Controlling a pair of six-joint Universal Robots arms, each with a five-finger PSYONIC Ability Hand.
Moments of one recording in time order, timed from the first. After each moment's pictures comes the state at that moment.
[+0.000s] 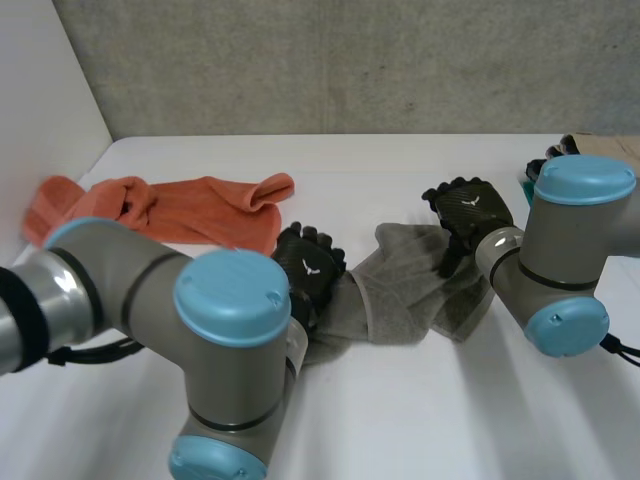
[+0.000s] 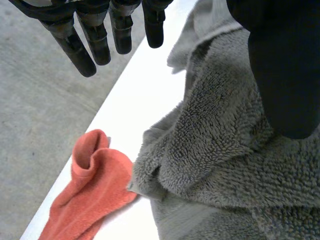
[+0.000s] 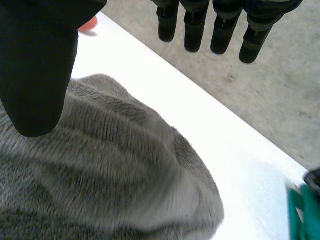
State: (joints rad) left arm 3.86 -2.14 -1.38 3.25 -1.87 3.73; right arm 1.96 -0.92 1.26 -0.08 1.53 2.79; left_hand 0.20 0.20 0.21 0.20 0.05; right_hand 0.22 0.22 0.22 0.22 0.05
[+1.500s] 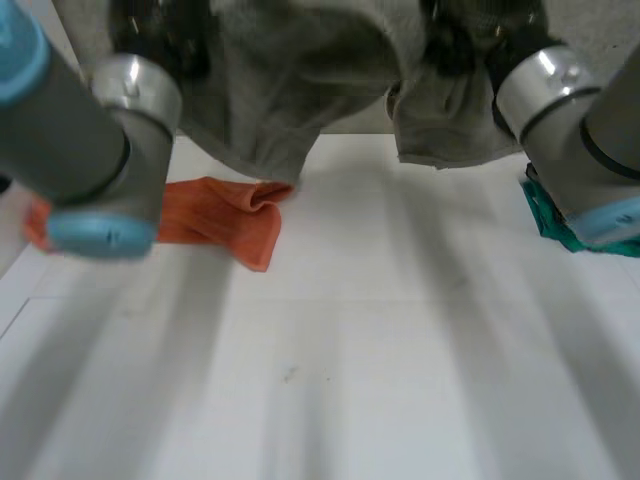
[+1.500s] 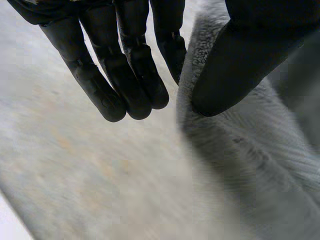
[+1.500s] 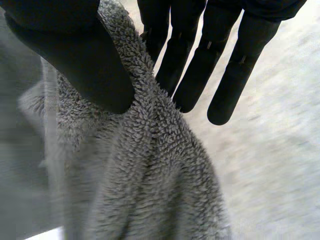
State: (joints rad) left arm 4.20 -1.96 -1.09 3.43 -1.71 3.60; right arm 1.98 -1.16 1.02 -0.20 1.35 3.01; left_hand 1.16 1.20 1.19 1.20 0.99; right_hand 1.09 1.16 1.18 1.19 0.98
